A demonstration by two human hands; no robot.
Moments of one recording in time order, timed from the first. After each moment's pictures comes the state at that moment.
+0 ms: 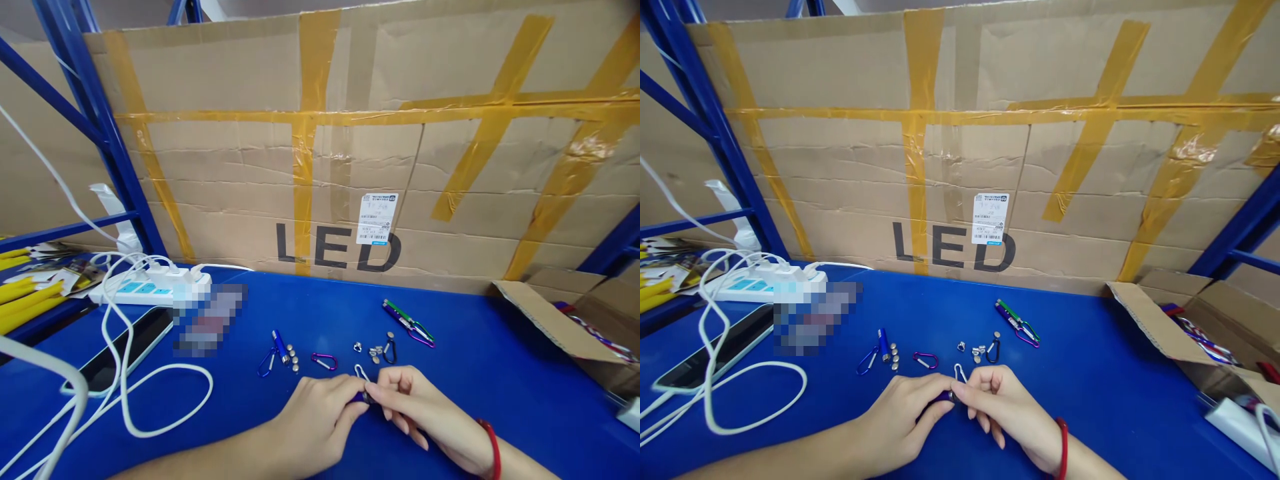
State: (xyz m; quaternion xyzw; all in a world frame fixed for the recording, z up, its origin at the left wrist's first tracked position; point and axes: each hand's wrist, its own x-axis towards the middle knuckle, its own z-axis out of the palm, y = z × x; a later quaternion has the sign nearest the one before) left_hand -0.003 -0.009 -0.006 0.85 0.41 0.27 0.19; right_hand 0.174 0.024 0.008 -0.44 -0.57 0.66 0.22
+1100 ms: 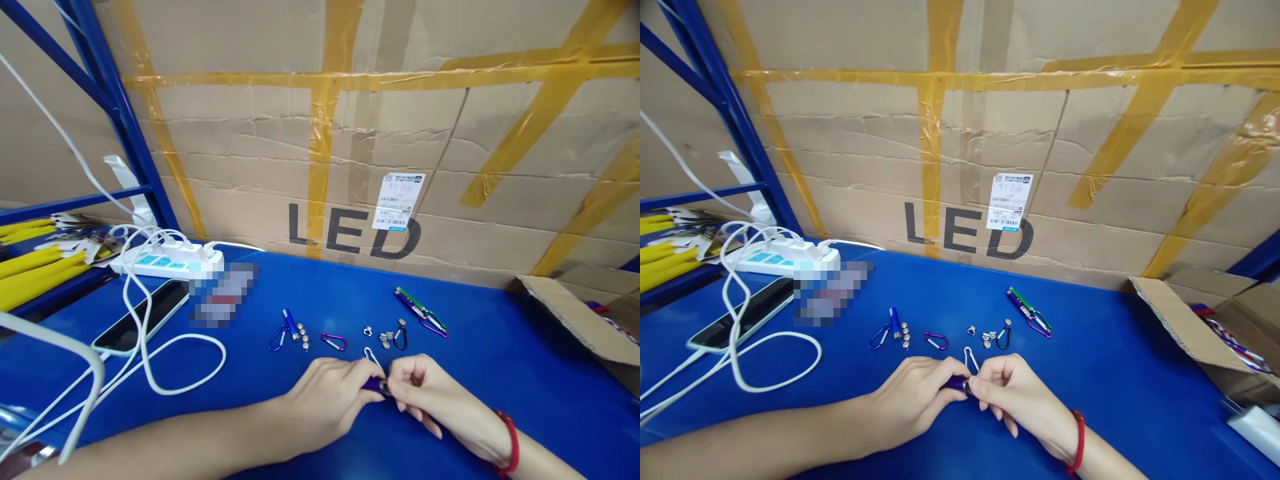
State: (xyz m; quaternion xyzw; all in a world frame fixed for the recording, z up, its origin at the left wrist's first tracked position) left_hand -0.003 -0.011 -0.012 0.87 0.40 0.25 0.13; right_hand 0.179 0.024 0.003 -0.45 -0.58 0.65 0.18
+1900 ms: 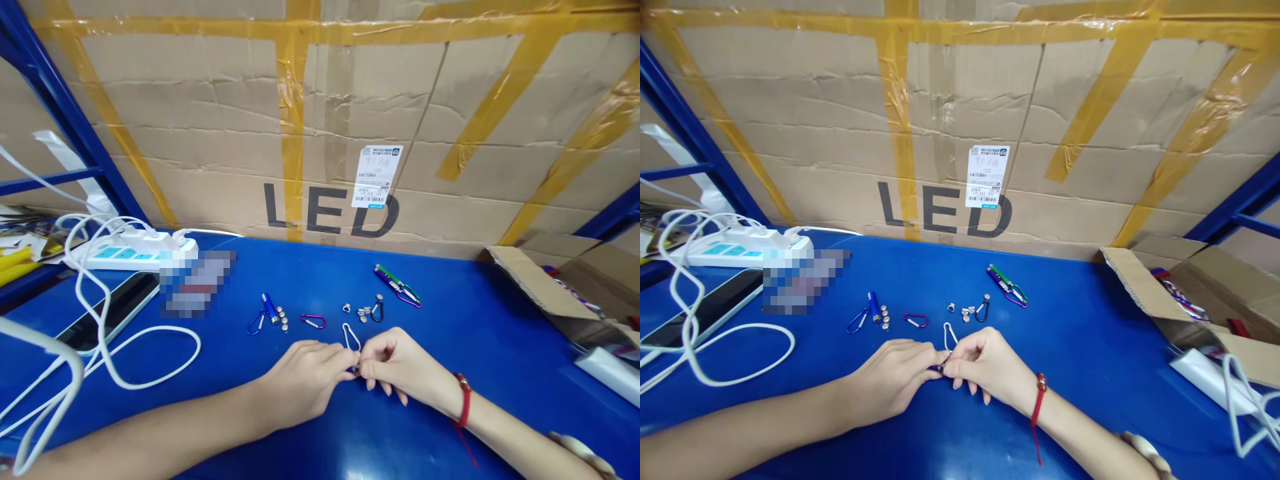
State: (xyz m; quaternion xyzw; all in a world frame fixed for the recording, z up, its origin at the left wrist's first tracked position) left_hand -0.003 -0.008 -0.016 0.91 0.34 0.22 0.06; right_hand 0.179 0.025 0.000 -0.45 -0.63 0.61 0.17
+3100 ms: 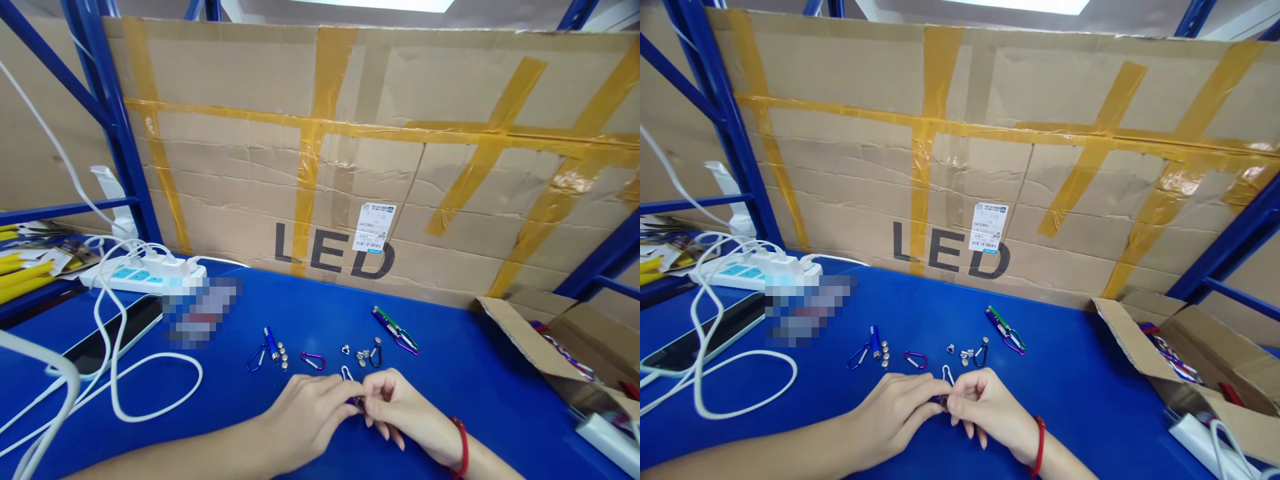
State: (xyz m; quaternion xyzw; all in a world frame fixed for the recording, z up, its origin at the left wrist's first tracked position) left_hand 0.000 -0.010 -0.006 0.87 0.38 0.29 0.11; right_hand 0.179 0.029 0.002 -0.40 -0.59 0.67 0.21
